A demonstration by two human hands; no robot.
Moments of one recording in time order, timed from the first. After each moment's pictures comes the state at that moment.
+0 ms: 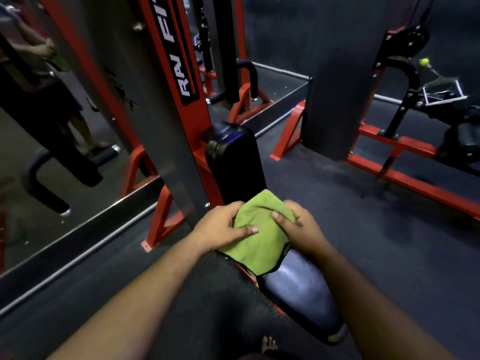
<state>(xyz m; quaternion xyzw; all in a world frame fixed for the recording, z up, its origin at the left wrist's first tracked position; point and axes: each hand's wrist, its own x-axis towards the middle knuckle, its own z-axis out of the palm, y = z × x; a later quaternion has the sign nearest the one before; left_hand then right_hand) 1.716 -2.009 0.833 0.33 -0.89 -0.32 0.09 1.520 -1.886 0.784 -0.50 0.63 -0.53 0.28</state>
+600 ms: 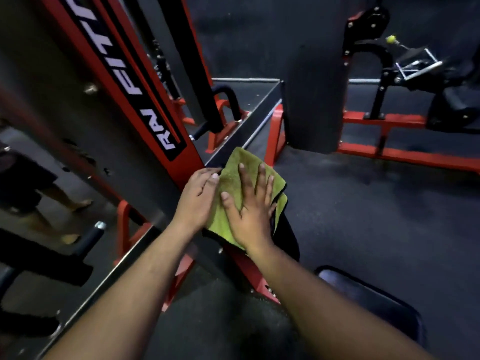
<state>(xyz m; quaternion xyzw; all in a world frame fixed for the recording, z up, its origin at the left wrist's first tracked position) 1.670 -2.209 0.899 0.30 -0.86 -0.33 0.24 1.594 -2.107 0.826 -0.34 0.75 -0.56 0.07</state>
